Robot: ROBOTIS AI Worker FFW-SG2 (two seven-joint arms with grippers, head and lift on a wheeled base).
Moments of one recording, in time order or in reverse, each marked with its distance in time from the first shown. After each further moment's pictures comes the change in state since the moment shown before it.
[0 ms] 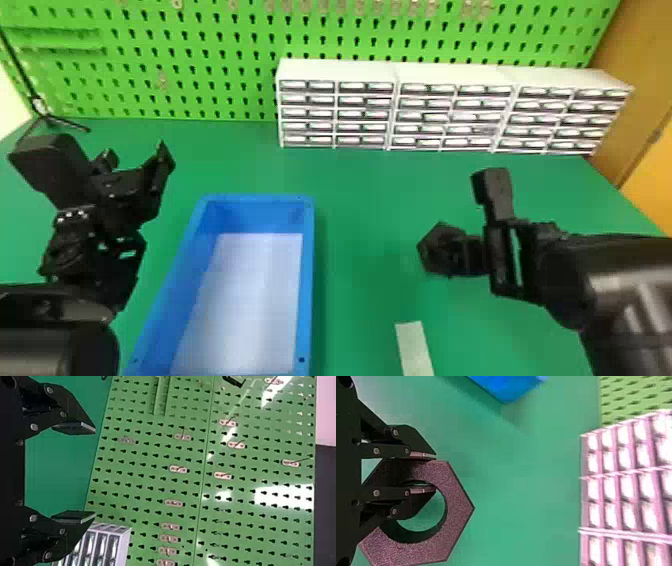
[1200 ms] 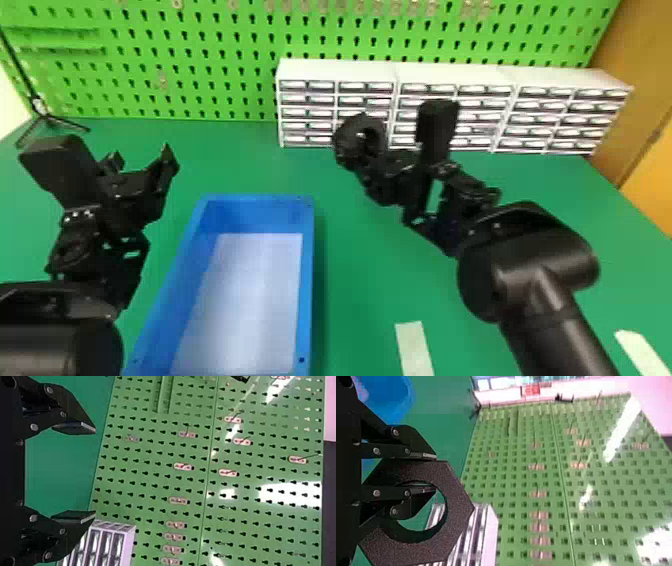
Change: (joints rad) left arm -0.013 0.000 -0.002 0.029 -0.005 0.000 -0.011; right arm -0.105 0.043 0.257 0.169 -0.127 -0.785 -0.028
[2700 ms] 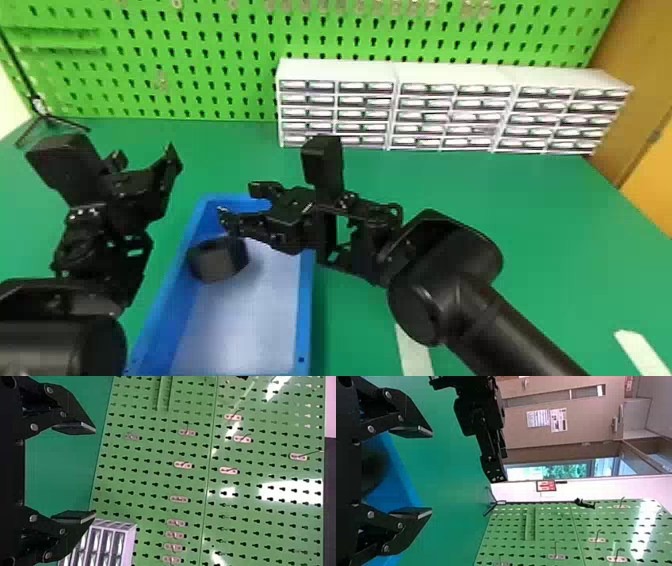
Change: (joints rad) left arm -0.011 0.003 -0.011 0.011 -0.006 0.000 0.000; right arm -0.158 -0.078 0.427 0.117 -0.230 -0.107 0.036
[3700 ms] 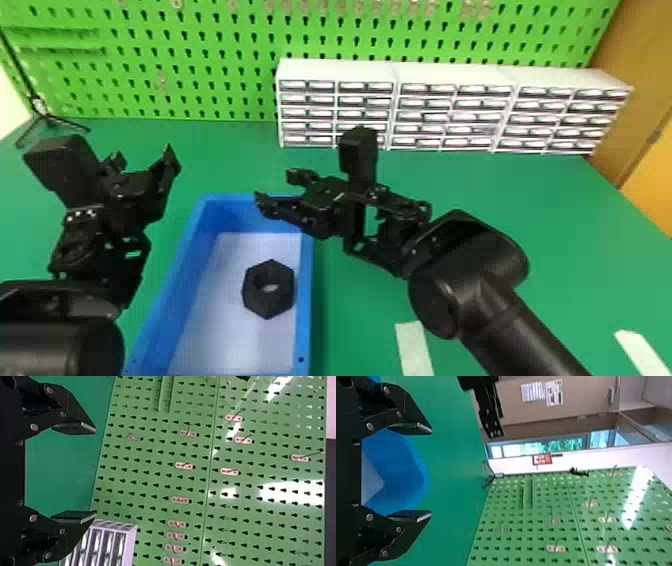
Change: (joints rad) left arm 0.005 0.003 0.006 0.000 0.008 0.000 -0.001; right arm 0.067 0.023 -0.154 -0.004 0.072 0.016 0.005
